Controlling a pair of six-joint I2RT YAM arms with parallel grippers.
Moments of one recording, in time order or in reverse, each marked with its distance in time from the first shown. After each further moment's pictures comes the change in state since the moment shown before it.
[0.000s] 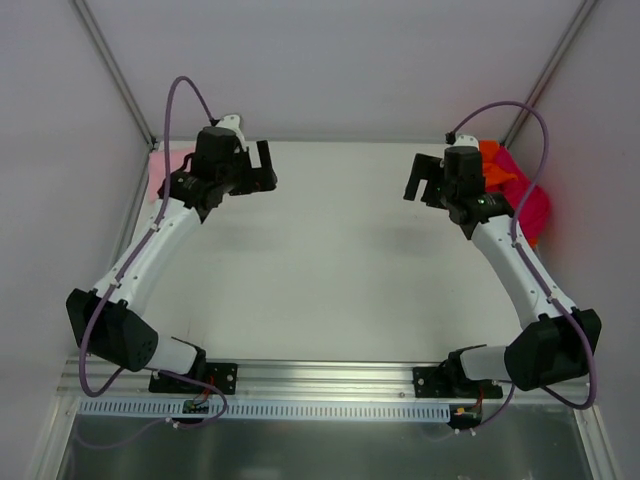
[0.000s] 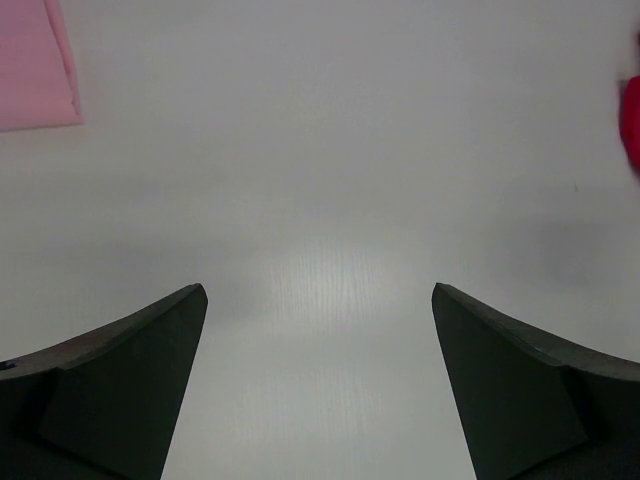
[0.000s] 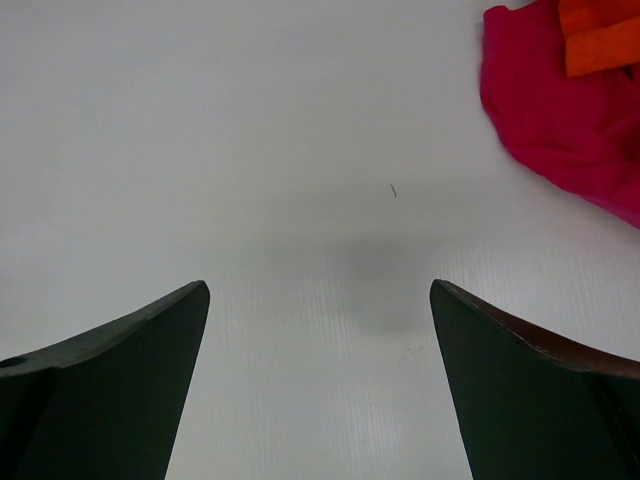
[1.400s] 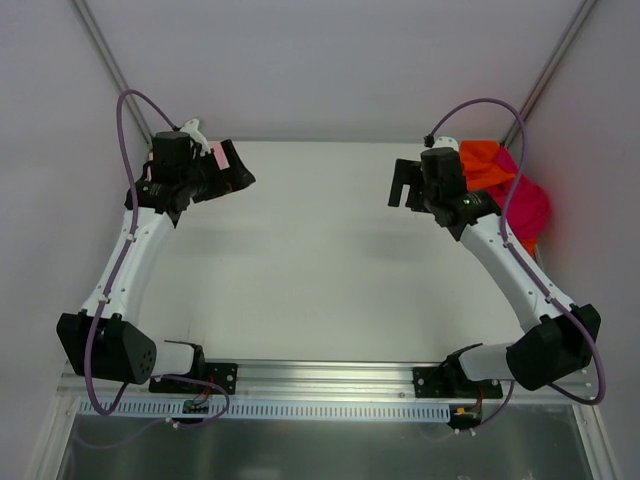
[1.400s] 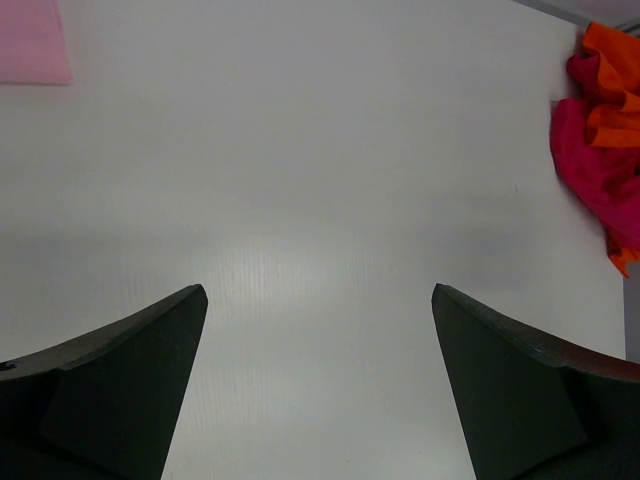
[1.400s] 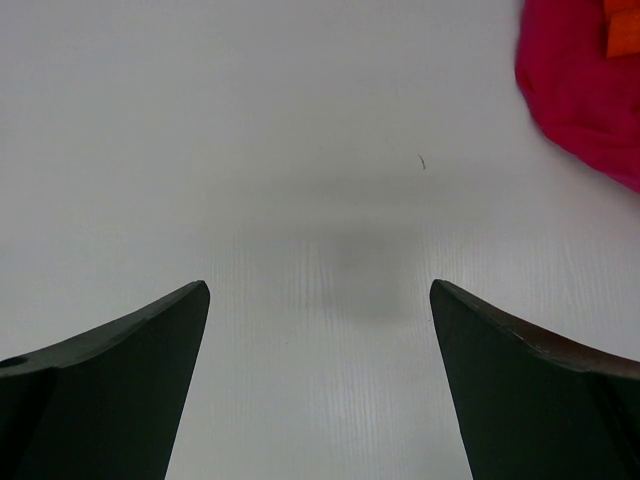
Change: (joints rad) left arm 0.272 -0.098 -0.089 0.009 0.357 -0.078; right arm 0.145 0.016 0.060 -0.113 0.103 0.035
